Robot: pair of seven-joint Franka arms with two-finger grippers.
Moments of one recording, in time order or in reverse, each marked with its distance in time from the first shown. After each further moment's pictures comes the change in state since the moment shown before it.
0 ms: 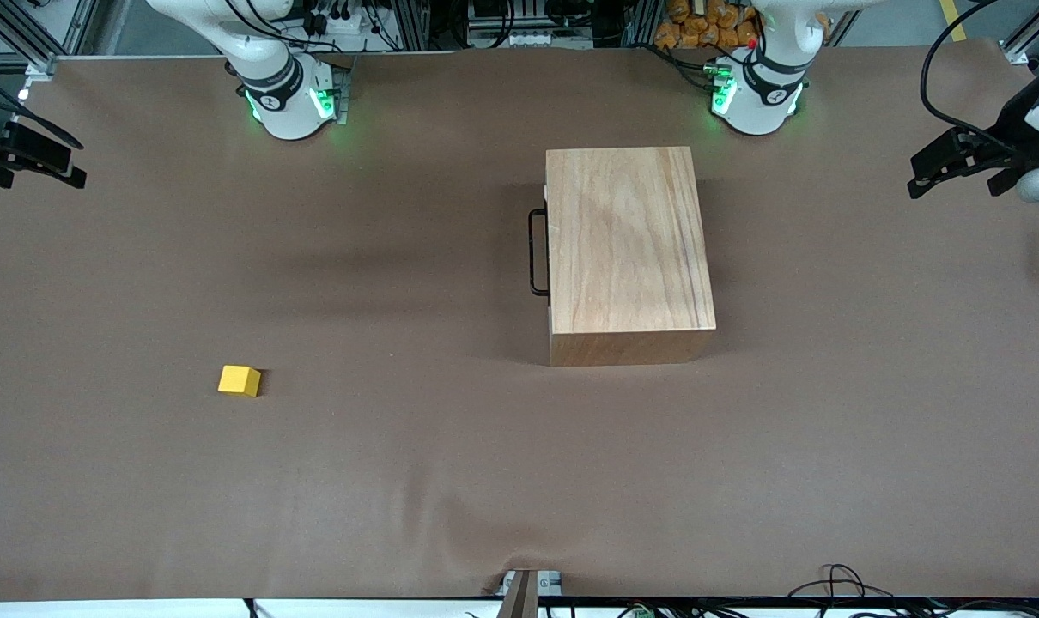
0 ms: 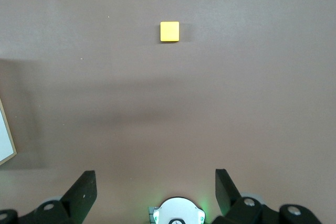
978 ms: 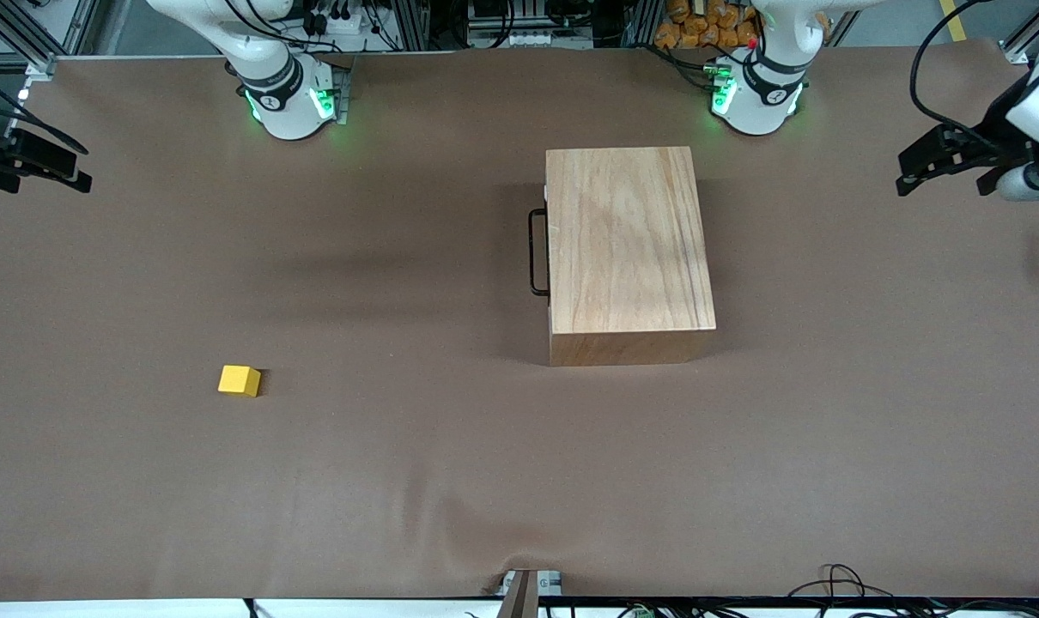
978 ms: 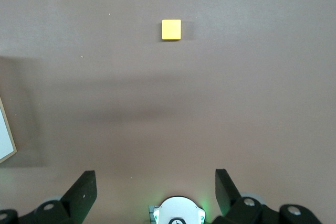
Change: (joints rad) left arm -0.014 0.022 -0.038 0.024 -0.003 -0.021 0.000; right arm 0.001 0.011 0.002 -0.001 0.002 0.000 -0.003
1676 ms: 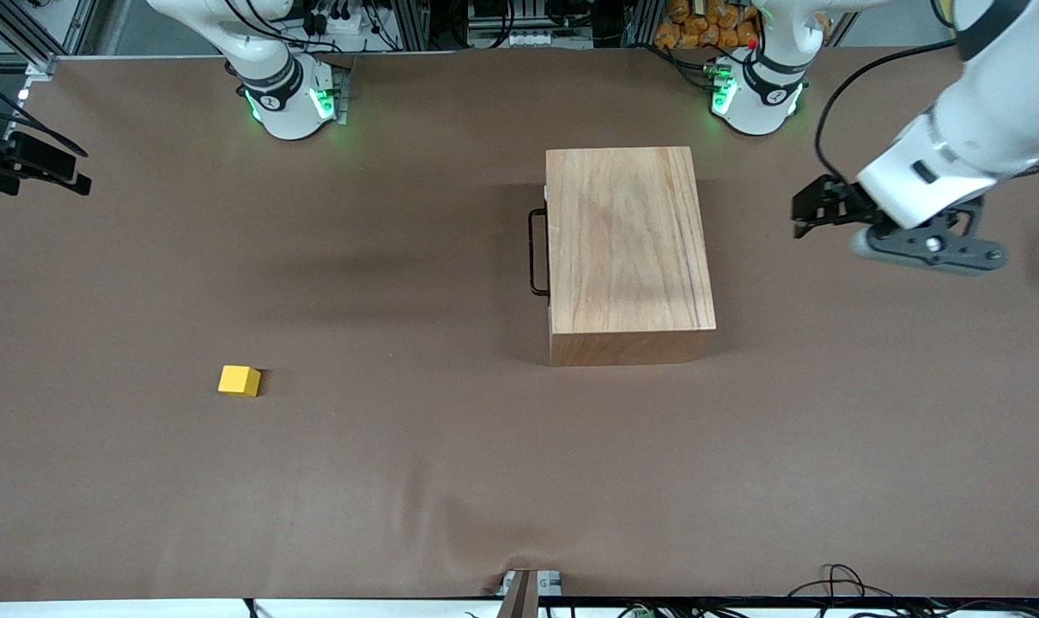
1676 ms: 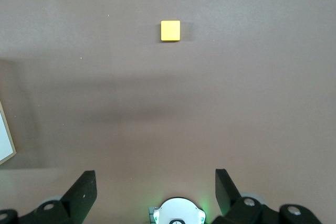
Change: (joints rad) left arm -0.072 0.215 -0.136 0.154 -0.009 0.055 -0.011; right arm -0.003 0.003 -0.001 -0.002 0.000 0.008 0.000
